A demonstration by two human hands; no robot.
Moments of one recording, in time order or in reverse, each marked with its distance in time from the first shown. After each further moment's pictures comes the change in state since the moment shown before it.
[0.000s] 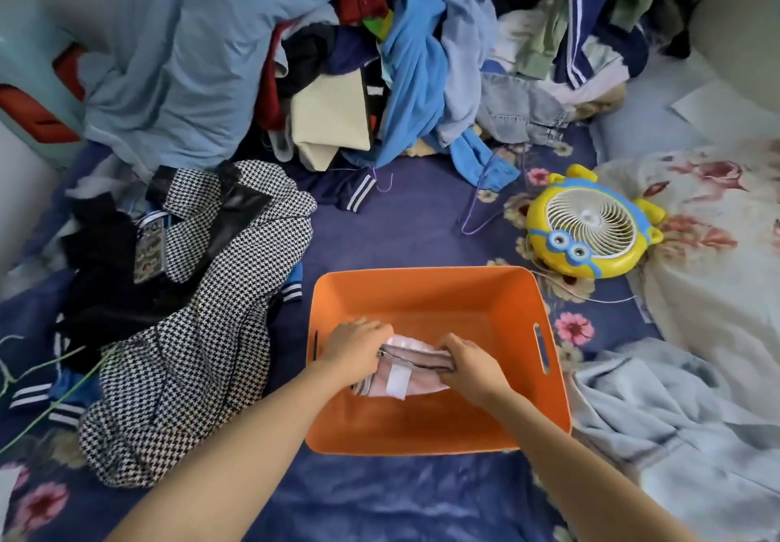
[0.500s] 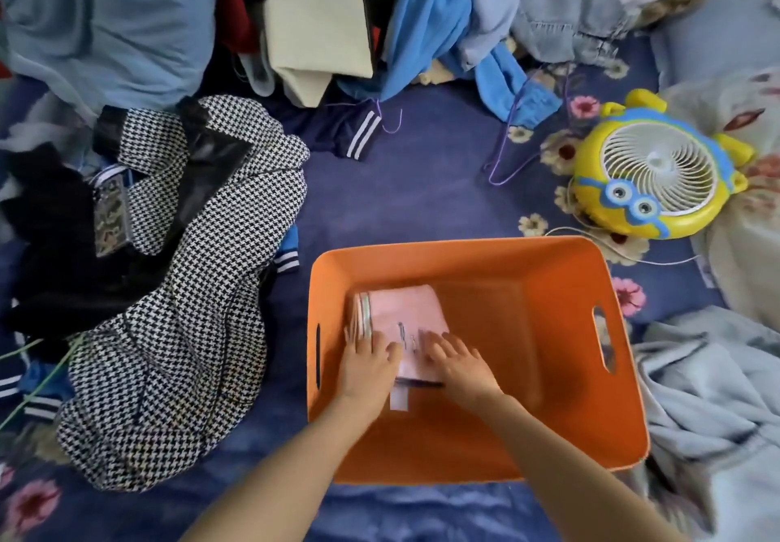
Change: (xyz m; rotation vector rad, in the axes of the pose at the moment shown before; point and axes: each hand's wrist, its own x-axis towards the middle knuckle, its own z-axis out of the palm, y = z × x) left_hand 0.023 -0.013 0.090 0.243 -0.270 -0.136; right_hand 0.065 0.012 0.089 -0.261 -0.284 -0.088
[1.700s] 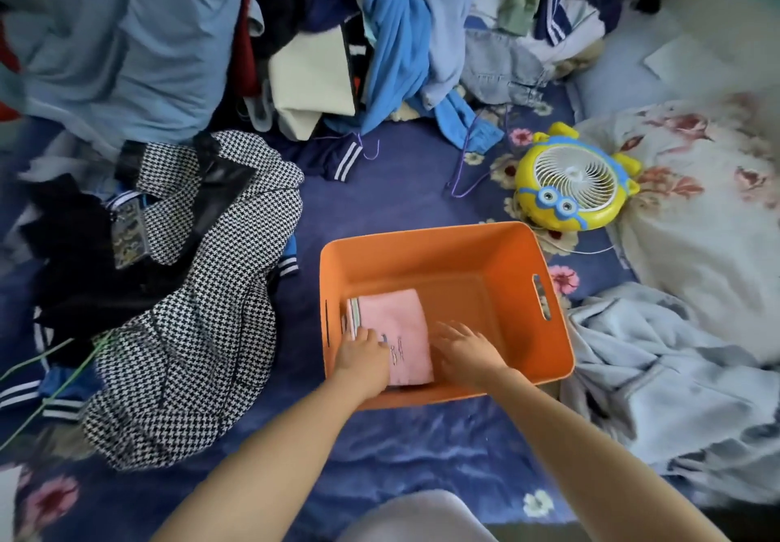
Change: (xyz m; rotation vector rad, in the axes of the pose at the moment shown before) left_hand -0.068 -0.003 -0.020 -0.005 0.012 0.098; right_hand -0.082 -0.026 -0.025 -0.036 -0.012 0.122
